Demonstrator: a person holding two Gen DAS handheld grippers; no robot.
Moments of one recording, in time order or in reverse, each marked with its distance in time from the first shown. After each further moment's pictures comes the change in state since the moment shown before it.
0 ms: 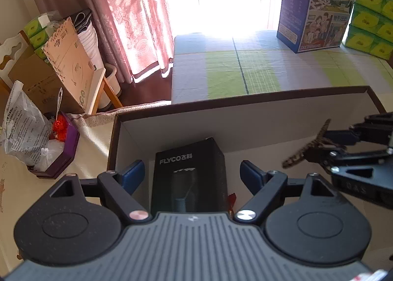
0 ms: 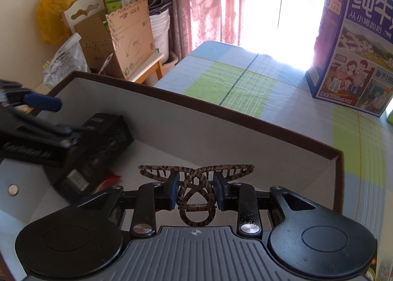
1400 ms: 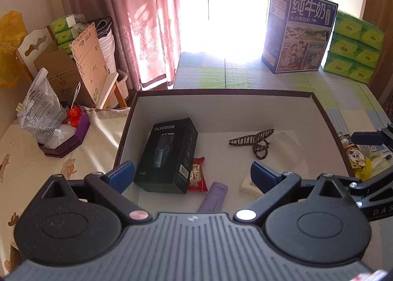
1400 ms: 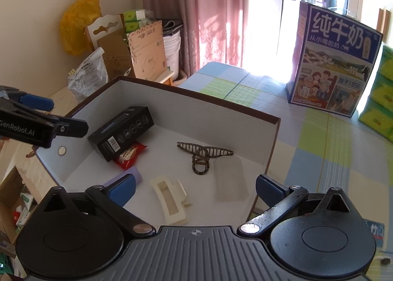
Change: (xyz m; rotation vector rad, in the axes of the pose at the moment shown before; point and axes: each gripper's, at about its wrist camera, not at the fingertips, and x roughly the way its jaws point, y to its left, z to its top) left arm -0.132 -0.030 -0.064 -0.124 -0.104 0.010; right arm -0.140 0.001 -0.071 -0.051 -0.112 0.044
